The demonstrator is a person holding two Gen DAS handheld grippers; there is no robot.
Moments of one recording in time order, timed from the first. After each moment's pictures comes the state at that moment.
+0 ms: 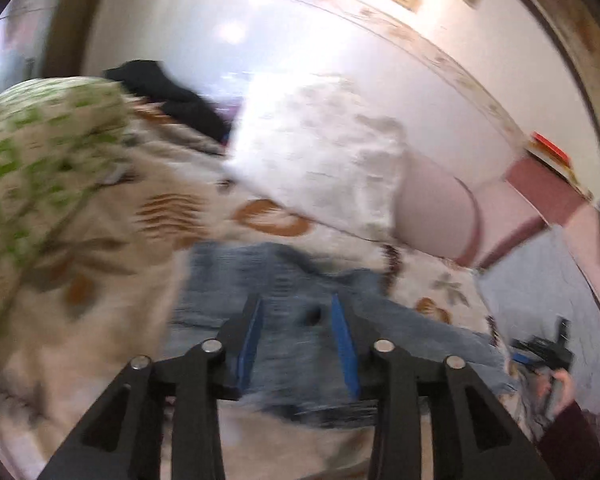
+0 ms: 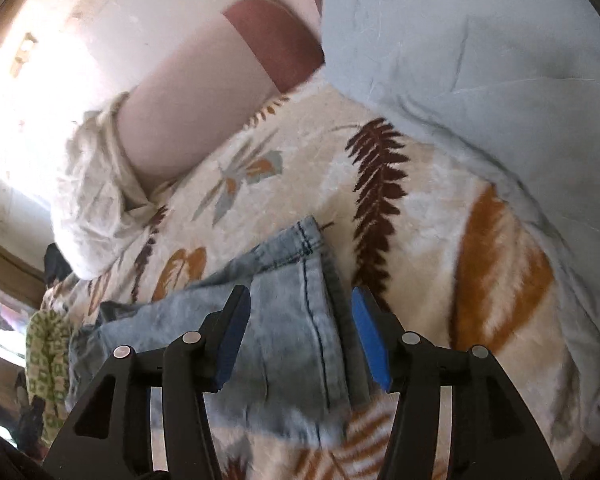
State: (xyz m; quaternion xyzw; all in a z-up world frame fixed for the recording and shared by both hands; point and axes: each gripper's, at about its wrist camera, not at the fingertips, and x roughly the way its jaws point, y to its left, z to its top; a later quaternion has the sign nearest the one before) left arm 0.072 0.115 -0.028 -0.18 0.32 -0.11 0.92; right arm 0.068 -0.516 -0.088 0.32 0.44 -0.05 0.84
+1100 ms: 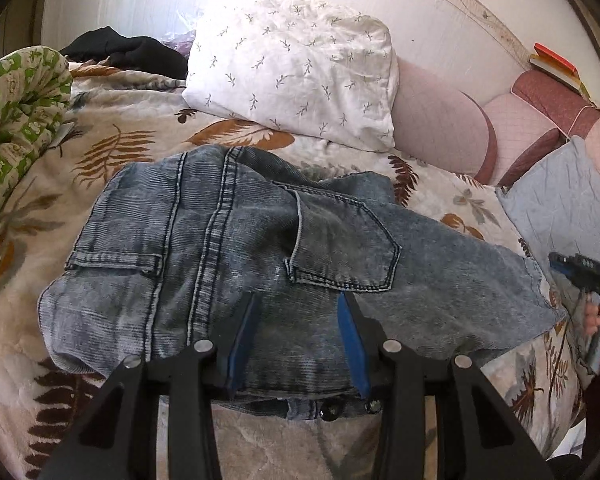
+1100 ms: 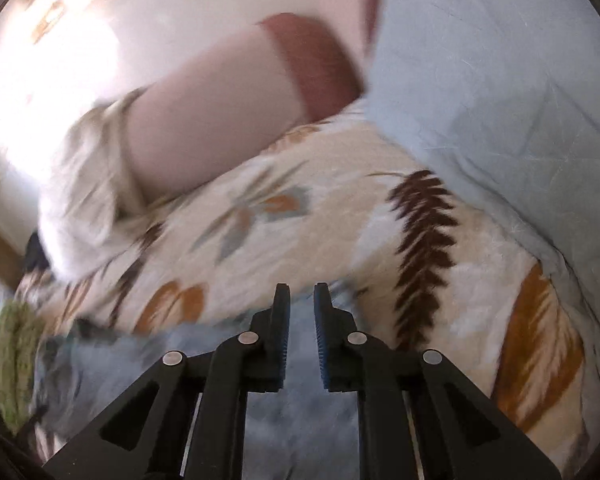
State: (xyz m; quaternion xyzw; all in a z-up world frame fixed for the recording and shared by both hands) left arm 0.092 0.053 -0.108 -0.09 0.41 -0.12 0.90; right arm 0.100 -0.472 -0.085 0.23 0.39 -0.03 0.89
